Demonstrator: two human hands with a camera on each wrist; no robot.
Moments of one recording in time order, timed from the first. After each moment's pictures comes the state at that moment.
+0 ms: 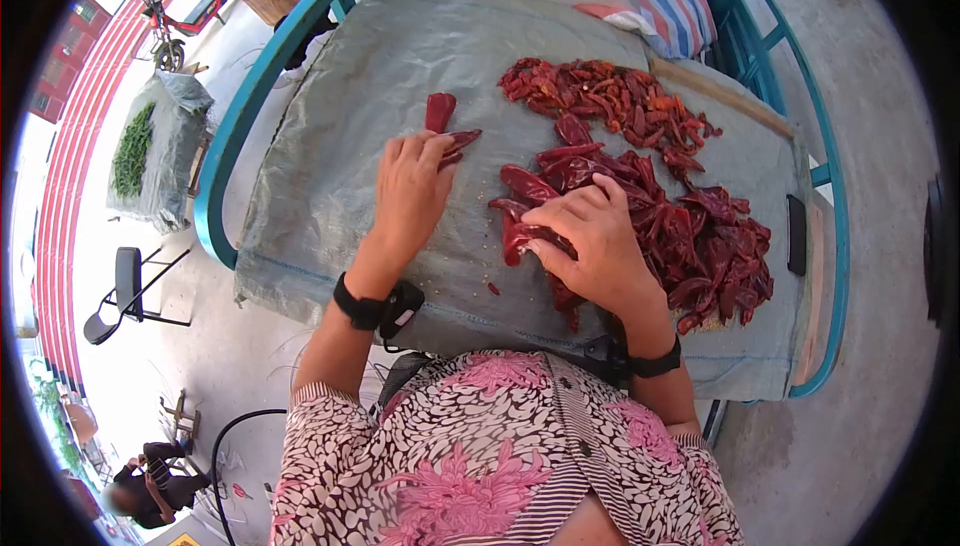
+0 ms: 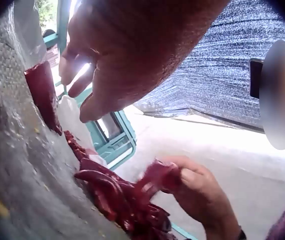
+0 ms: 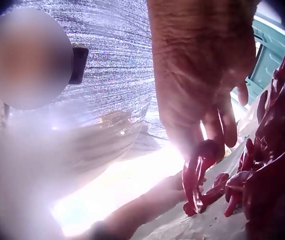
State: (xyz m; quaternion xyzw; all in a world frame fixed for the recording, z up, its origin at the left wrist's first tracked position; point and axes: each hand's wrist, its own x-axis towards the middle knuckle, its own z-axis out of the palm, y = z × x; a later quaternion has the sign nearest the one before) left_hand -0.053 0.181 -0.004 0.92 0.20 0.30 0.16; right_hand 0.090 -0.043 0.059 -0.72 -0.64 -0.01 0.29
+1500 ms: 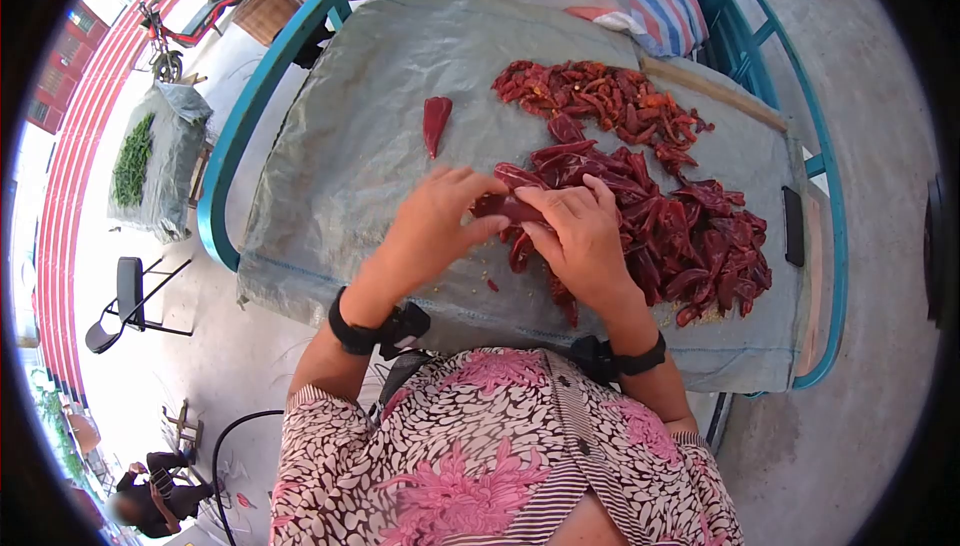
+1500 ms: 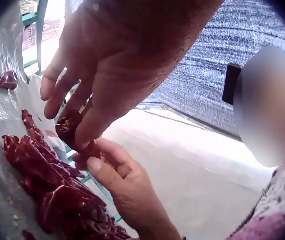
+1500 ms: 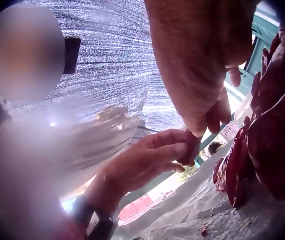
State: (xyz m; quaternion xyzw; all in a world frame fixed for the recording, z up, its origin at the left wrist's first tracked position) left_hand -0.066 0.145 0.049 0.92 0.08 0.18 0.33; right_hand 0.079 -0.038 0.033 -0.73 -0.60 -0.08 0.31
